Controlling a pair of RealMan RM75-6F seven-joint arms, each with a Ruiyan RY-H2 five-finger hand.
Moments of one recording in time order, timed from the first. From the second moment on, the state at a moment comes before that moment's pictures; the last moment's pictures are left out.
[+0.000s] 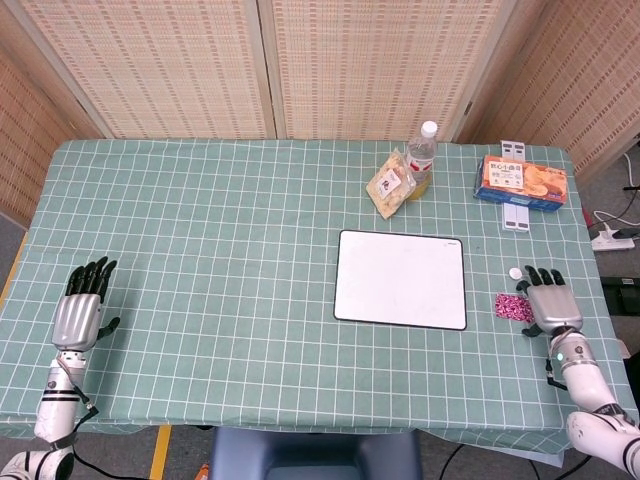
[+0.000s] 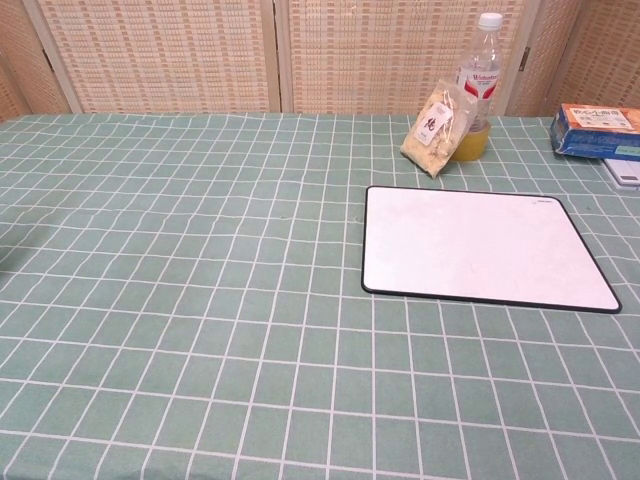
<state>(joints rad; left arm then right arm) -0.34 -1.64 -0.13 -0.84 1.40 1.31 -0.17 0.43 -1.39 0.10 -1.08 -1.09 0.78 -0.26</state>
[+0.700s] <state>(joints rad) -0.34 -1.63 -0.13 -0.84 1.40 1.30 -0.18 0.47 -1.41 0.10 -1.05 -1.03 0.74 -0.29</state>
